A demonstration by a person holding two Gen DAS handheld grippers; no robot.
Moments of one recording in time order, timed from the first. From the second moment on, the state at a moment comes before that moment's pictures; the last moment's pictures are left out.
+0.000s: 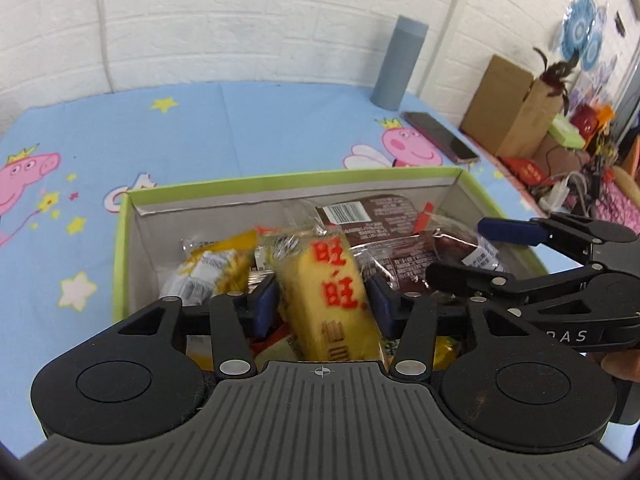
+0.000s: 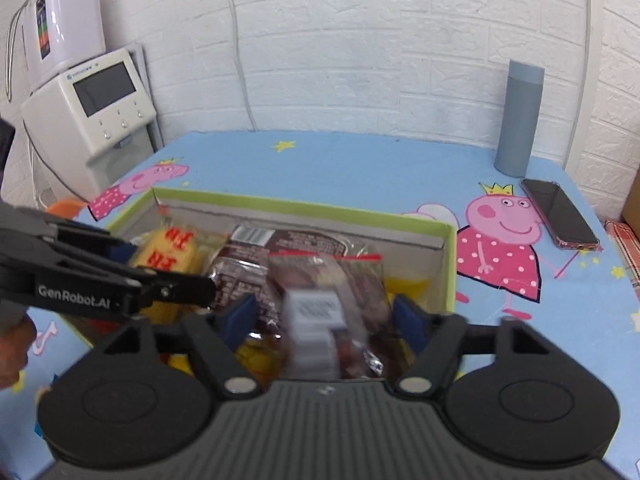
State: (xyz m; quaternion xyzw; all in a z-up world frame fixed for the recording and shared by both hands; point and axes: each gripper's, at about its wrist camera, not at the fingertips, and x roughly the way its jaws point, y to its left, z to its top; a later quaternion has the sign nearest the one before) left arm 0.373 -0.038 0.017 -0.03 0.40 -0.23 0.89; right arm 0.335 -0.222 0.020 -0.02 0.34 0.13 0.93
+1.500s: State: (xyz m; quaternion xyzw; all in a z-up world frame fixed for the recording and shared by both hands) left arm 0.241 -0.061 -0.029 0.03 0.44 -0.24 0.87; right arm 0.152 -0.247 -0.037 0.00 0.37 0.08 0.93
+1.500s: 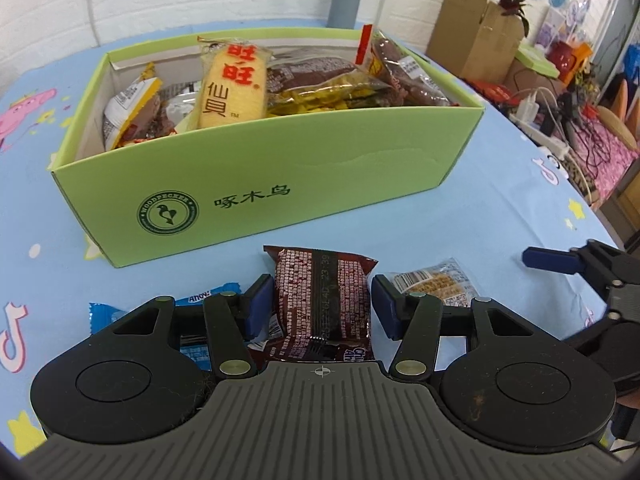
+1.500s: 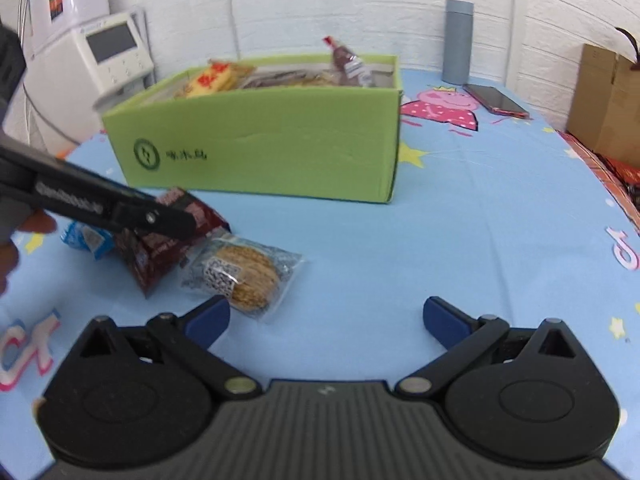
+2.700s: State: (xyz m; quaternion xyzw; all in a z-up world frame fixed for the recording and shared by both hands) left arm 0.118 -0.067 -0.038 -0.04 0.46 -0.26 0.84; right arm 0.036 -0.202 -0.032 0.06 0.36 0.17 0.92
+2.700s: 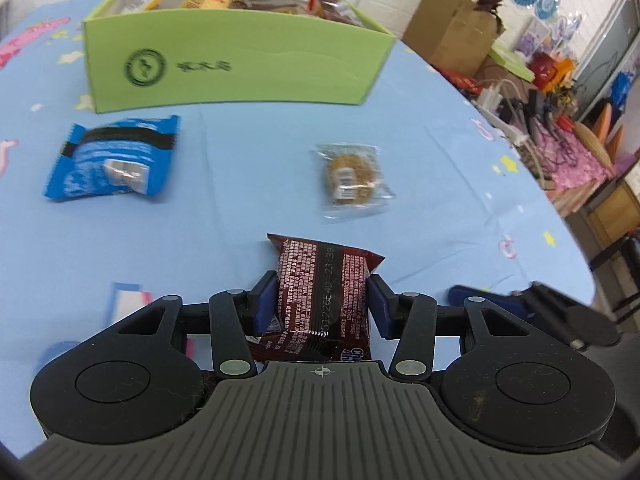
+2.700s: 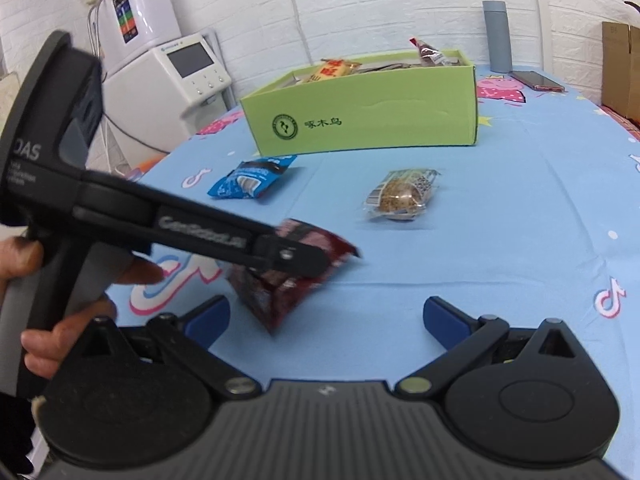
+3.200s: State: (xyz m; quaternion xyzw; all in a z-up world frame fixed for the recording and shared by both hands) left arm 0.191 -0.106 -0.007 0.00 0.46 -0.30 0.84; right arm 0.057 -0.178 -0.043 0.04 0.35 0.13 0.93
